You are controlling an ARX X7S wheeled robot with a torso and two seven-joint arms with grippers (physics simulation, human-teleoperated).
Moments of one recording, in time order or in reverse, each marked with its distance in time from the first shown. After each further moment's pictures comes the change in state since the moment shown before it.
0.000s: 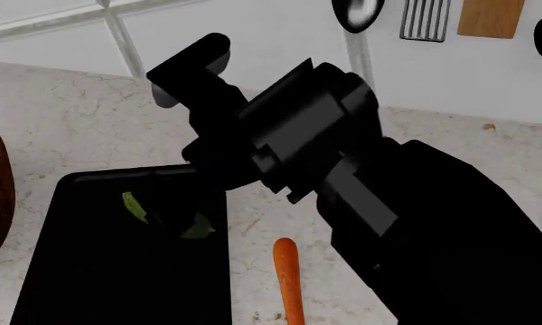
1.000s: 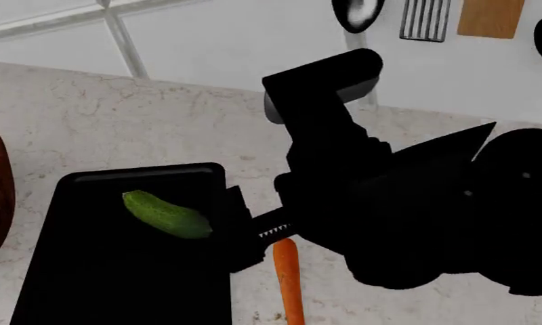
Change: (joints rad) left arm -0.139 -0.197 -0.114 0.043 -1.213 -0.043 -0.899; right arm -0.063 0.619 0.300 -0.938 0.727 0.141 1.178
